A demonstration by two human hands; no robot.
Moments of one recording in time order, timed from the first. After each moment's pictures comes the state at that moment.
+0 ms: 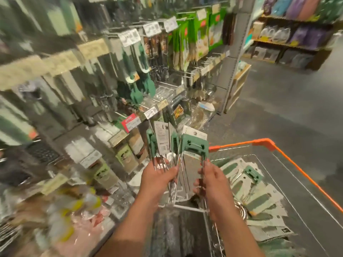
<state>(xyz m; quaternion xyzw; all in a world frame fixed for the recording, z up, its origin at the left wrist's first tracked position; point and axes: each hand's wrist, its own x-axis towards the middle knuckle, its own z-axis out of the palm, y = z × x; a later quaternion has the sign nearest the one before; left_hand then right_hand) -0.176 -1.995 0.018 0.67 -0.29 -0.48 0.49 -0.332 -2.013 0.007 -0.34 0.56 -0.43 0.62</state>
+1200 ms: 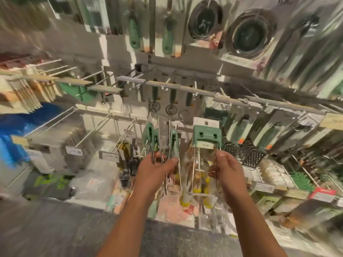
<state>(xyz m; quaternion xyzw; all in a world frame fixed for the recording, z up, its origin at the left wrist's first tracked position) 0.147 -1.615 0.092 0.70 0.06 -0.15 0.69 0.095 -1.808 0.087 -0.70 0.25 -0.20 0.64</state>
